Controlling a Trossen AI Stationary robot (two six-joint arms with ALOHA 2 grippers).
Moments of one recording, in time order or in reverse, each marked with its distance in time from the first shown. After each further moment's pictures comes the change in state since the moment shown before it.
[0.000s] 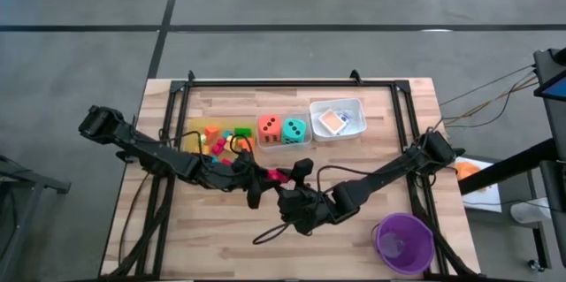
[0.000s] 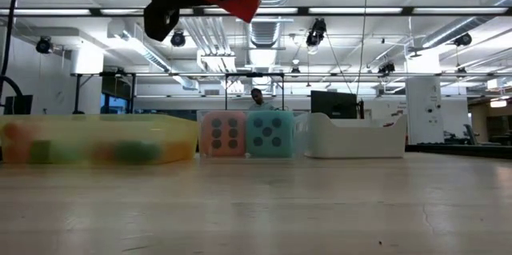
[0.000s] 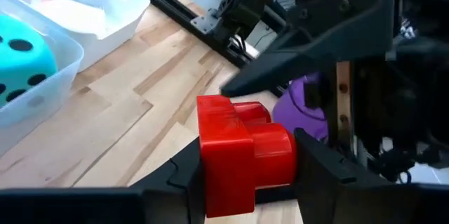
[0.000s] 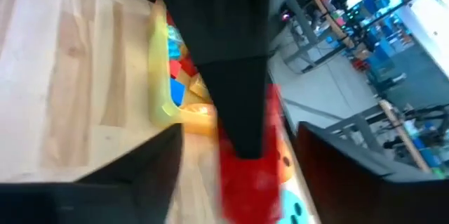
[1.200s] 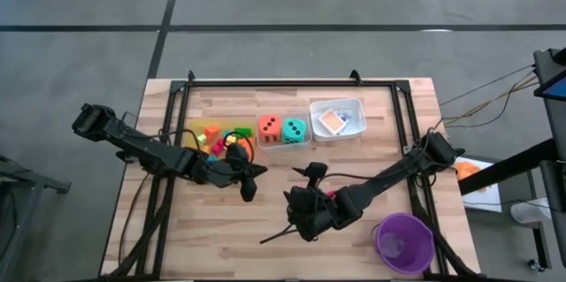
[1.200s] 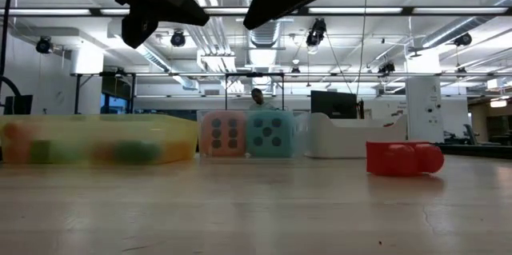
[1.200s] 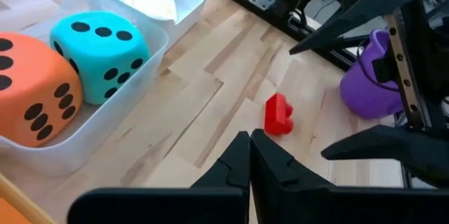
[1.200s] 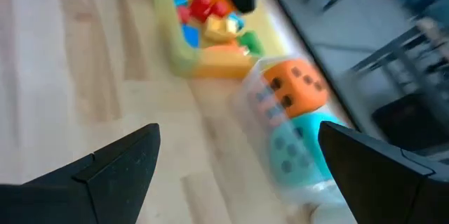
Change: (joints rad) left arm 0.018 -0.095 0.001 -0.318 -0.080 0.014; right arm 0.034 -0.001 -0.004 -0.308 -0.018 0.505
